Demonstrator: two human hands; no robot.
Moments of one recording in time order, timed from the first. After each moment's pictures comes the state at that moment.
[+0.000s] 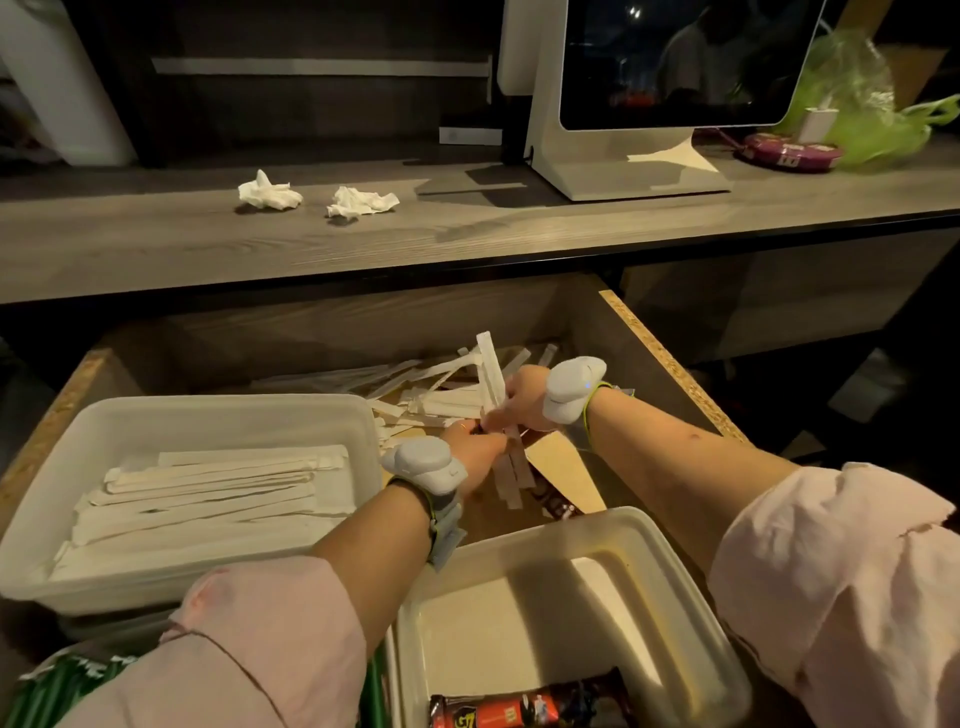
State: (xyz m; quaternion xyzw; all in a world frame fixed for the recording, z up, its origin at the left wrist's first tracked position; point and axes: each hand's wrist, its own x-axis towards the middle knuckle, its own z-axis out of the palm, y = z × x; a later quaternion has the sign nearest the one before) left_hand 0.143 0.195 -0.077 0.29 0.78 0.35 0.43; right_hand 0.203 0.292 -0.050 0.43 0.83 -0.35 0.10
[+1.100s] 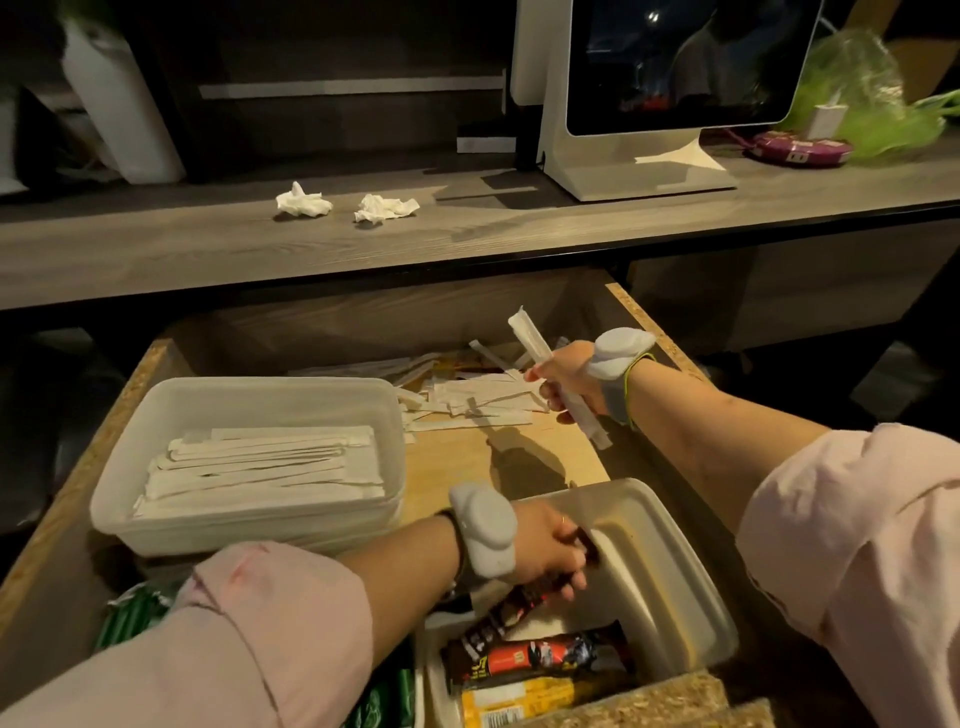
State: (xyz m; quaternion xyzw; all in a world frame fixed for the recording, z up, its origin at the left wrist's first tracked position) left_hand 0.204 0.130 -0.071 0.51 0.66 0.11 0.54; right_hand 0.228 0.306 -0.046 0.55 0.63 -0.56 -0.03
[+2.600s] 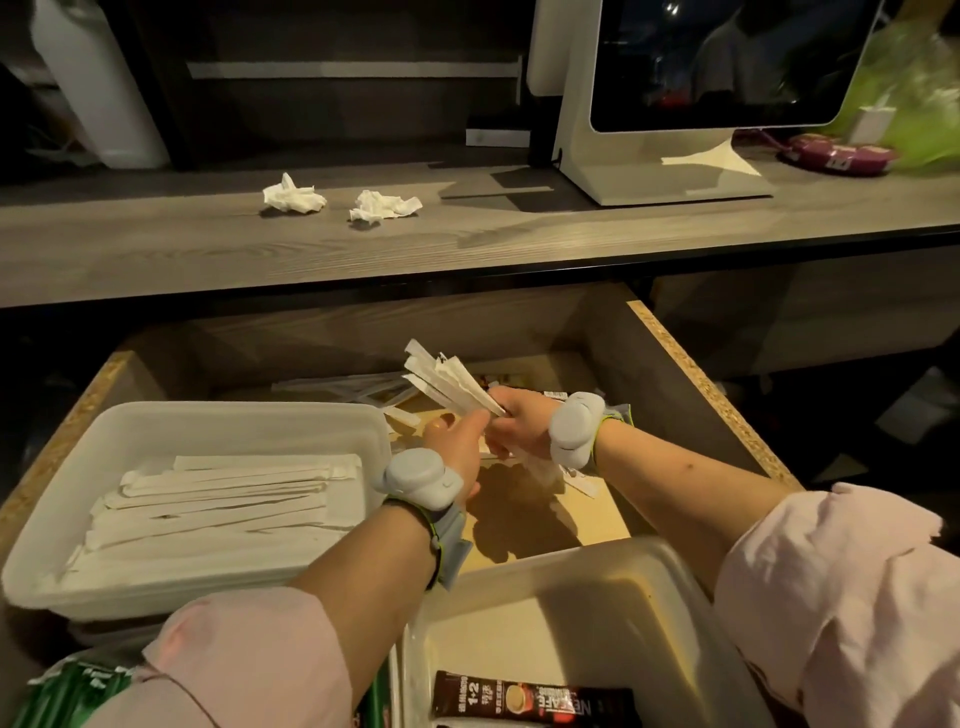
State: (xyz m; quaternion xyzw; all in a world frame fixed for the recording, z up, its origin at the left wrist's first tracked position) left_hand 0.127 0.196 -0.080 0.11 0.74 0.52 0.41; right_hand 0.185 0.306 -0.083 0.27 0.89 -0.37 0.03
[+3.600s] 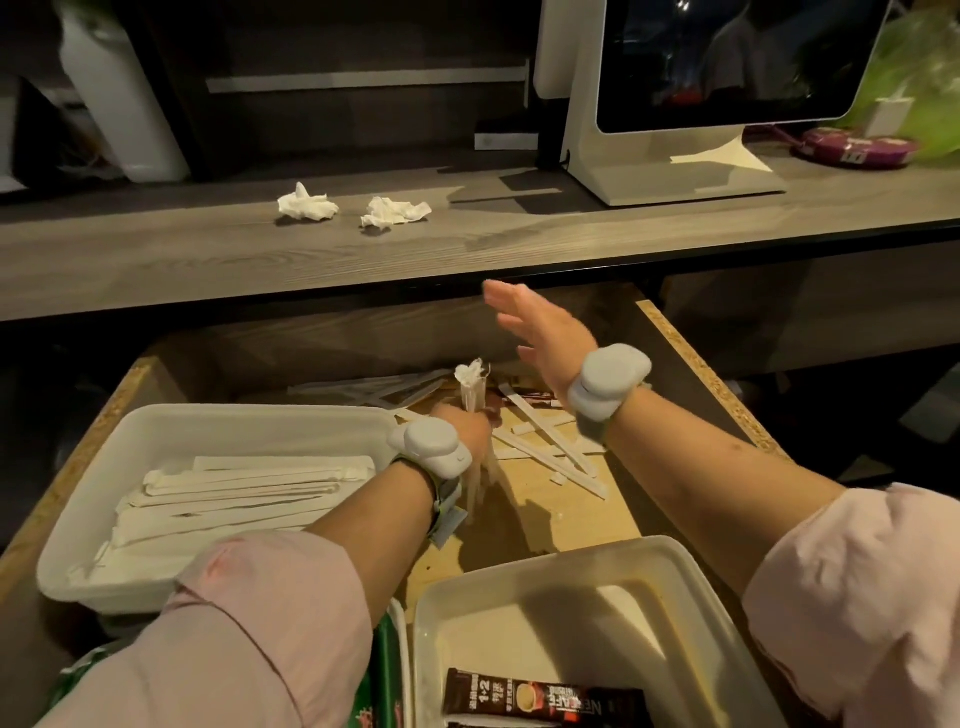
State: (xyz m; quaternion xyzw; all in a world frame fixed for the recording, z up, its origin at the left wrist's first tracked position) left_hand 0.107 0.210 -0.071 0.27 0.89 0.25 0.26; right_hand 0.187 0.298 -0.021 0.24 0.78 -0.52 -0.25
